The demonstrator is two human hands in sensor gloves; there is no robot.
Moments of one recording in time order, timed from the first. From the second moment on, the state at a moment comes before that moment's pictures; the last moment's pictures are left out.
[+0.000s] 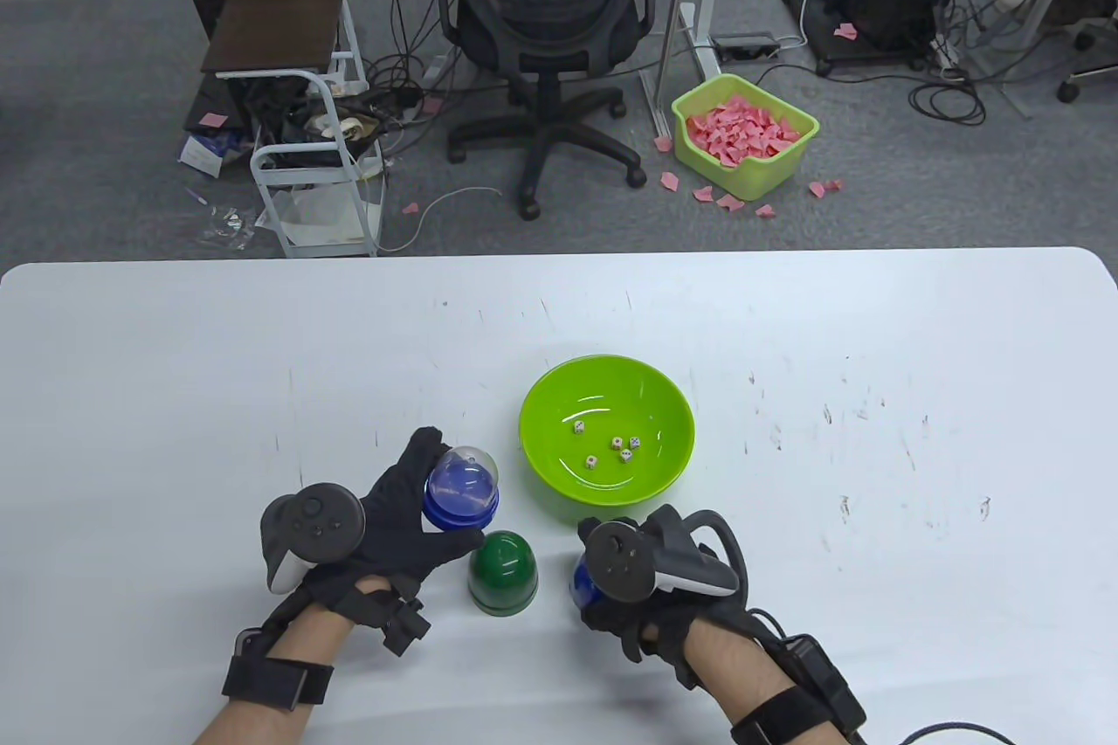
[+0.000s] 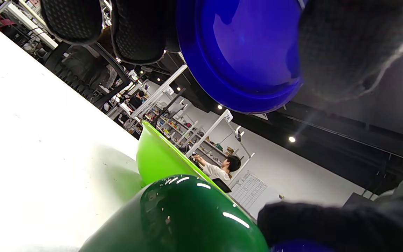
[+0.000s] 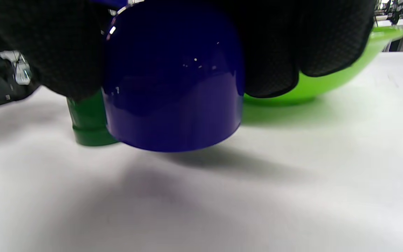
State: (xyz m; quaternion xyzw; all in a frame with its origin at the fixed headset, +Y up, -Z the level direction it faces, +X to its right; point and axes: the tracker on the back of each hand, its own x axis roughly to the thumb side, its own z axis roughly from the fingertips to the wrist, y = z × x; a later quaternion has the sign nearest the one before) left_hand -0.234 -0.722 -0.337 0.04 -0.24 0.40 0.89; right_hand 0.056 -0.697 -0.303 0.29 0.06 0.95 0.07
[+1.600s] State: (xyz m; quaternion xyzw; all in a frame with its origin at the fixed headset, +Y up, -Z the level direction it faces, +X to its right) left_hand -0.224 -0.720 -0.331 0.05 -0.27 0.41 0.87; right_hand -0.030 -0.622 -0.336 0.32 -0.01 0.93 0.18
